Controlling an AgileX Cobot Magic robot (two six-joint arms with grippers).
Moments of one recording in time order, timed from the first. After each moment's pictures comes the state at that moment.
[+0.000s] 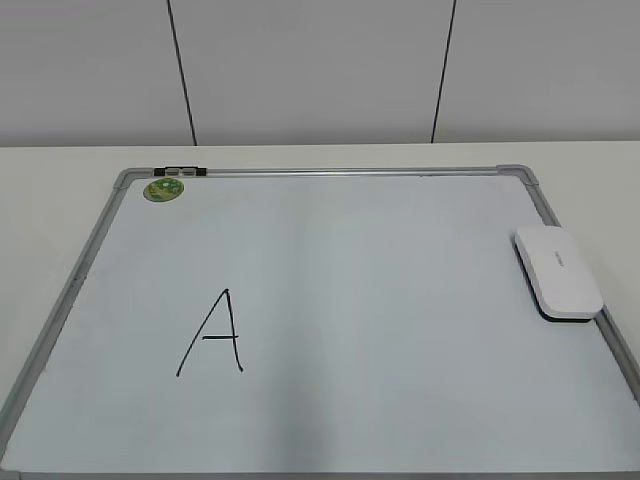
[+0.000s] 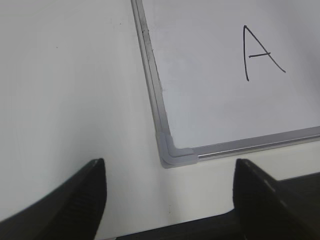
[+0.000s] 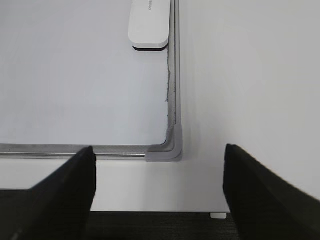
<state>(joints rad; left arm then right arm) -0.23 0.24 -0.52 0.05 1.09 -0.11 0.00 0.22 -0.51 0.02 1.10 -0.03</state>
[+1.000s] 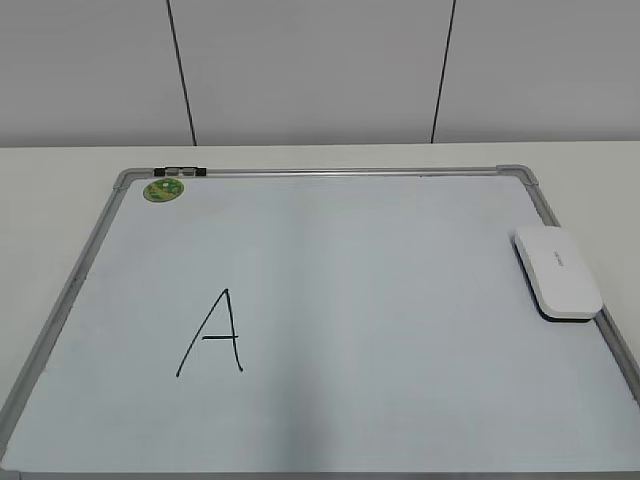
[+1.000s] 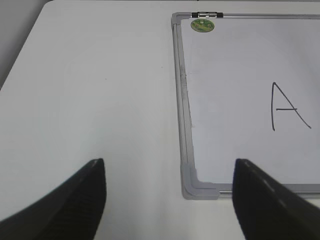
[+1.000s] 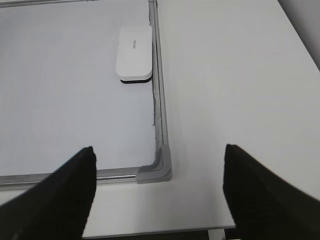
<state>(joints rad) -0.06 0.01 -0.51 0.04 1.10 -0.11 -0.08 -0.02 -0.49 0.02 1.14 -0.03</state>
